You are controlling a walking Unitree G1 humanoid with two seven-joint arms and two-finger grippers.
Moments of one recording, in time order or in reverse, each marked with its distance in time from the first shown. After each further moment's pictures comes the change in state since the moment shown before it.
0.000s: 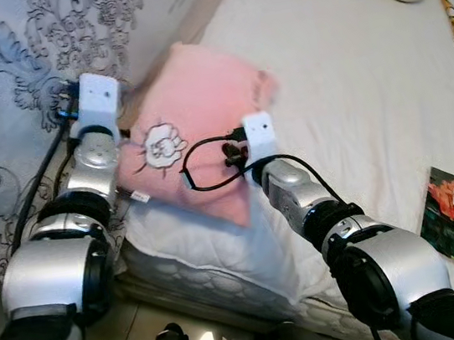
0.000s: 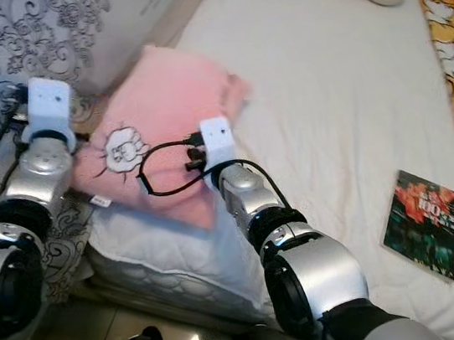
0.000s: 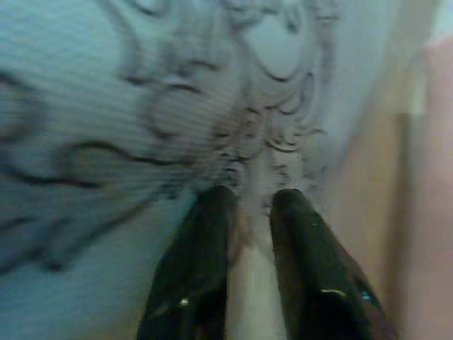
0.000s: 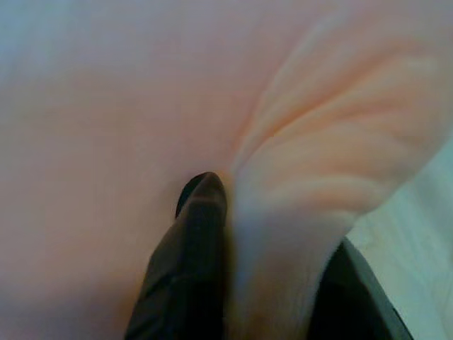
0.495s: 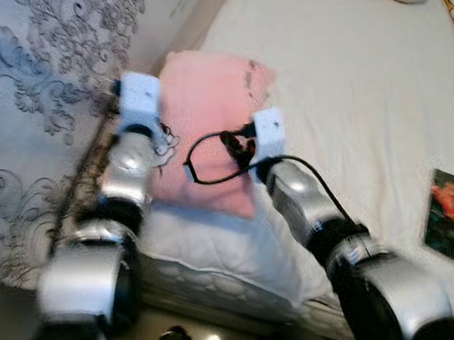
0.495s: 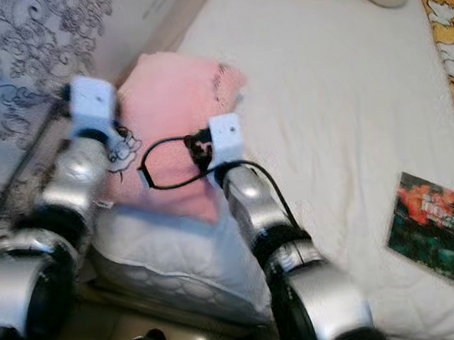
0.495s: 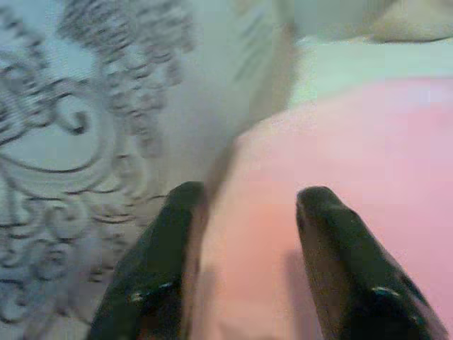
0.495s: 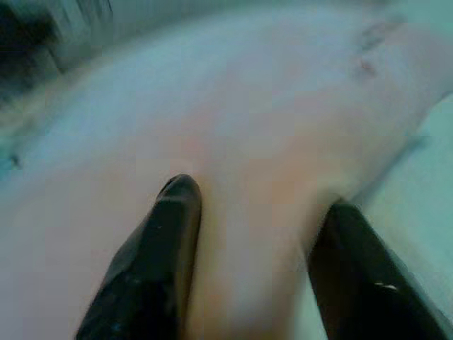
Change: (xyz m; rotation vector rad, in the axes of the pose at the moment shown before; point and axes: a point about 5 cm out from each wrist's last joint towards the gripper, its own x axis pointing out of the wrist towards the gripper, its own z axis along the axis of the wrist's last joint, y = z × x) left arm -0.020 -0.057 0.008 -0.111 -0.162 -0.285; right arm -0.014 -0.003 0.009 0.042 -0.270 0.004
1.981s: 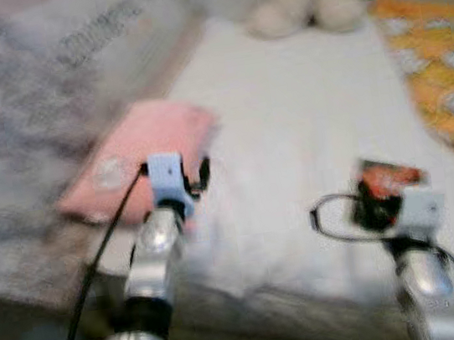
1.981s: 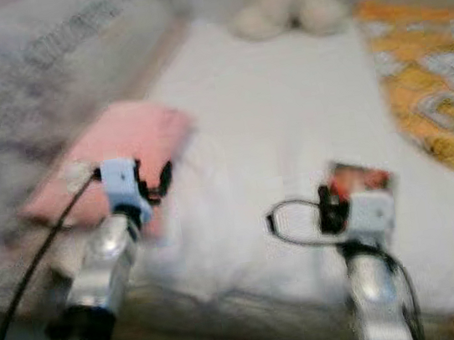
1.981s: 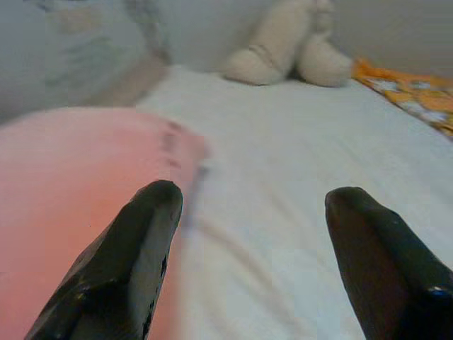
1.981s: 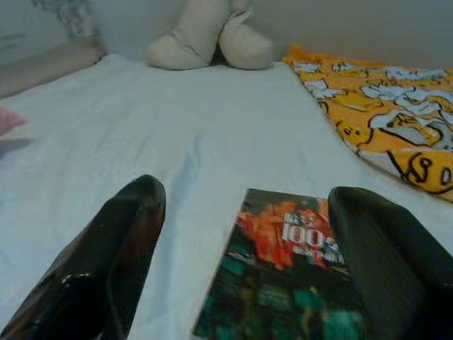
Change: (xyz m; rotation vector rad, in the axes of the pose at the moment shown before) left arm -0.073 -0.051 -0.056 -0.378 0.103 -0.140; right arm -0.168 -0.102 -0.039 -0.156 -0.009 -0.552
